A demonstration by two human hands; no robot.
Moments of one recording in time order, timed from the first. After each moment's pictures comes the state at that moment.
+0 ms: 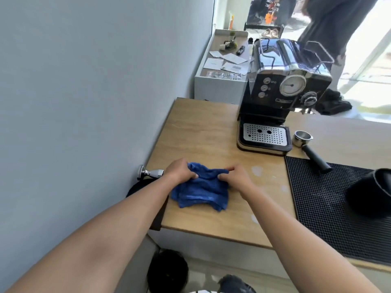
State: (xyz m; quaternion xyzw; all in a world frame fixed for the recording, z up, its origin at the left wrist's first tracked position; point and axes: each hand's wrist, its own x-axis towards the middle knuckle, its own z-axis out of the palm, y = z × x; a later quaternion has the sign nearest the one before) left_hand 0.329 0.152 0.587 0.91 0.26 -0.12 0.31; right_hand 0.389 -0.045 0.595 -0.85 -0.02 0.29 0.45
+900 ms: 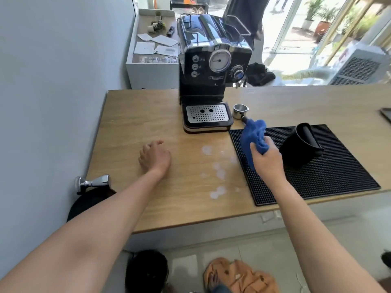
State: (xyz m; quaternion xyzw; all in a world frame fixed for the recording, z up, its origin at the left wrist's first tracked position) left_hand 0.383 0.072 0.566 0.89 0.31 0.06 0.33; right_hand 0.362 -0.217 0.647 -0.88 0.05 -0.09 0.46
